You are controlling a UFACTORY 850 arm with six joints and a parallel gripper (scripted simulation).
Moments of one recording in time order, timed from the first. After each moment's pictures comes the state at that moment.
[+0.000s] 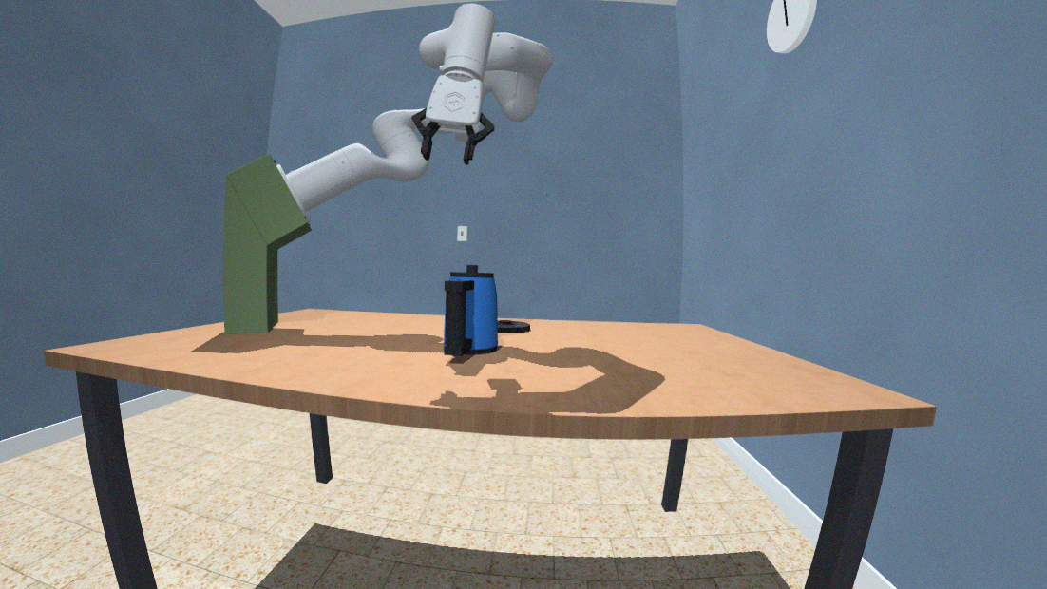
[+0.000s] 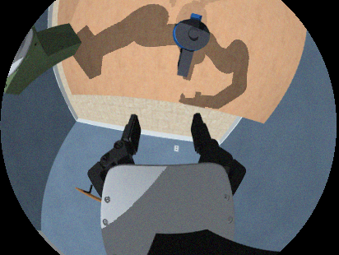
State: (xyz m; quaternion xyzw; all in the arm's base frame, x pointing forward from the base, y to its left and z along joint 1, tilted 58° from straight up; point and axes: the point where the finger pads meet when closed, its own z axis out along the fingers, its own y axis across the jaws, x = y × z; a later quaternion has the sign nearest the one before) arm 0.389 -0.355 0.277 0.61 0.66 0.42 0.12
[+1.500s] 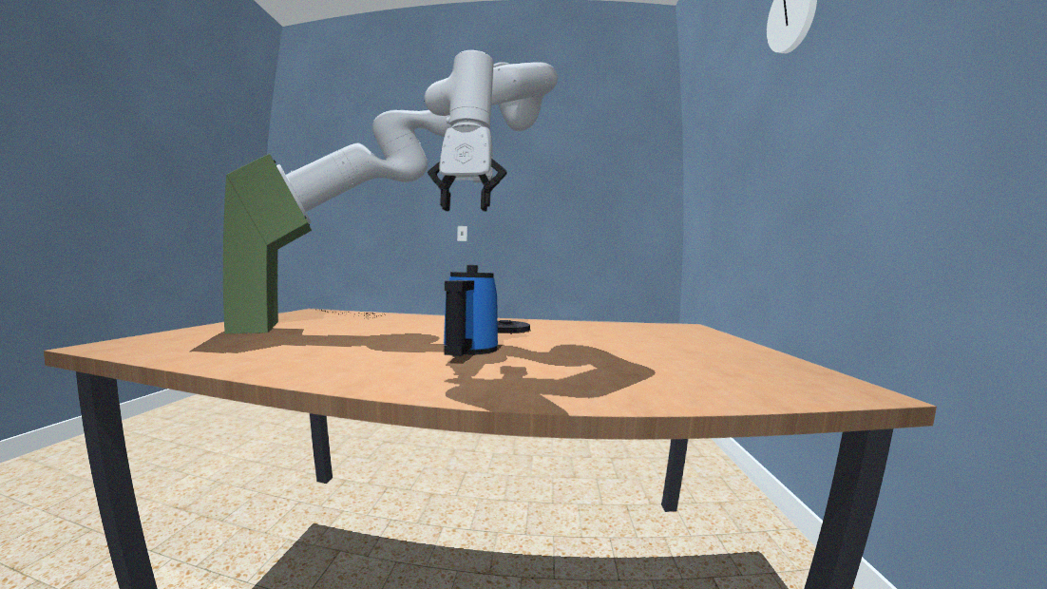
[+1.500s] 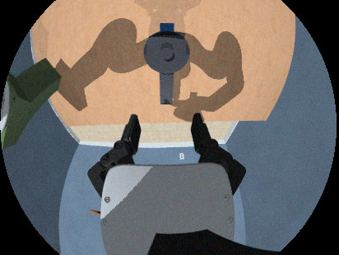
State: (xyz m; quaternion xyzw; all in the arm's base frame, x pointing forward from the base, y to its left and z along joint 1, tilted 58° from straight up) arm 0.464 -0.283 0.274 0.64 0.59 0.47 0.10
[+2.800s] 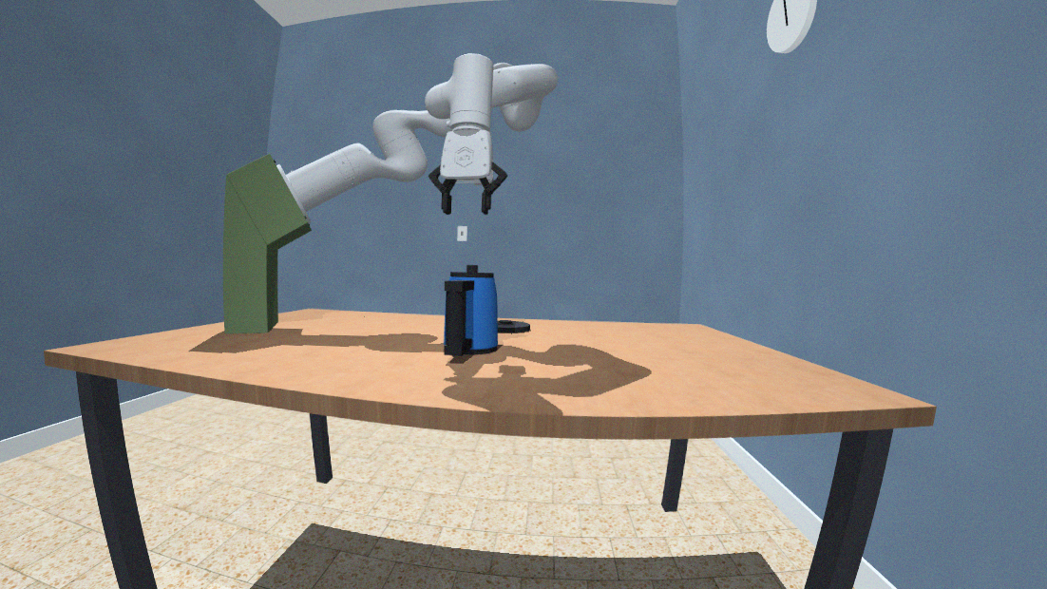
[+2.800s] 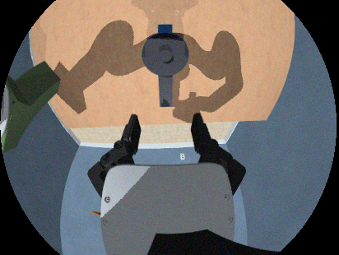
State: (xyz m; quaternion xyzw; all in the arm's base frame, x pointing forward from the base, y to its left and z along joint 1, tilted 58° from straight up) arm 0.468 -0.277 0.274 0.64 0.59 0.48 0.10
